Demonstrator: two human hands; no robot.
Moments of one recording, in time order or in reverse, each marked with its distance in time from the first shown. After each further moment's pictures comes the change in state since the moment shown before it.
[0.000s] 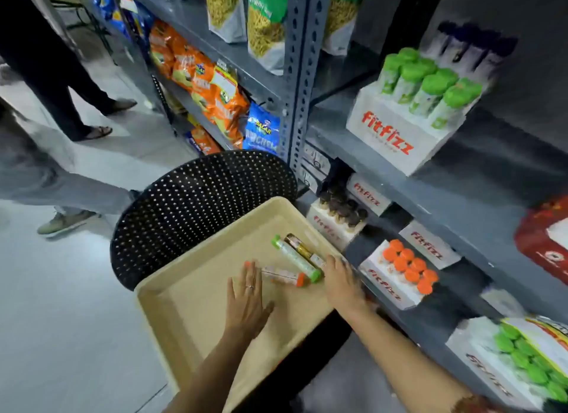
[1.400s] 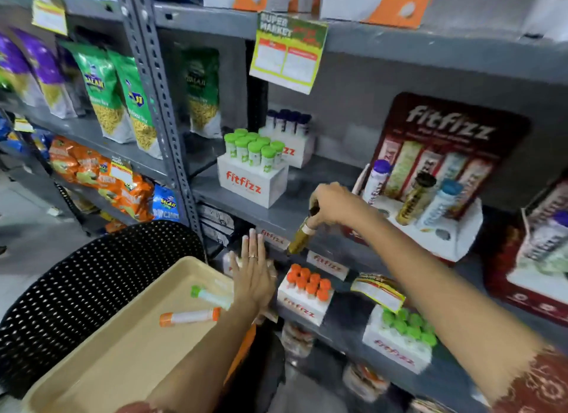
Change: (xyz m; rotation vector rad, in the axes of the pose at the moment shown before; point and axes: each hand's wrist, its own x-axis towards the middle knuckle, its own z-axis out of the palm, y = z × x) left_hand 0.035 0.216 -0.134 -0.119 0.222 0.239; right_hand -0.095 0.163 -0.274 0.286 0.063 0.111
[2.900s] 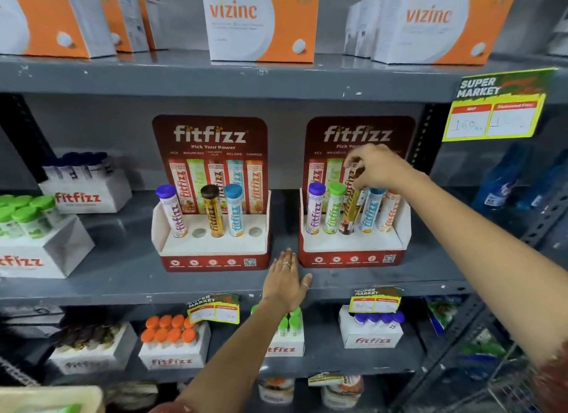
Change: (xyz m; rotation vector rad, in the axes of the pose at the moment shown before) left_hand -0.032 0.351 0.055 -0.006 -0.371 0.742; right_hand -0.208 0.320 -0.115 0.081 0.444 0.554
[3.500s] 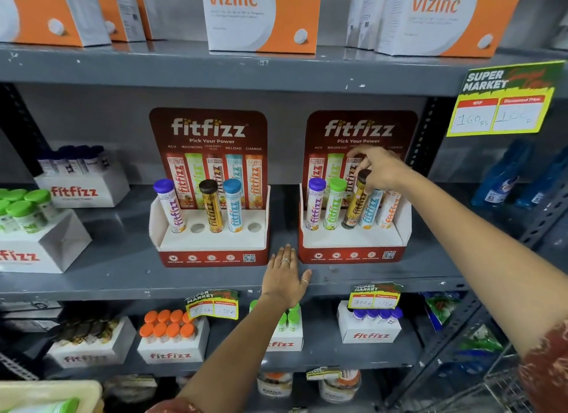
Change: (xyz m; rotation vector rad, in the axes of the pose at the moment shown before) left_hand 0.001 0.001 0.002 0.050 -0.016 -0.021; right_hand 0.004 0.015 0.014 0.241 -0.027 0.124
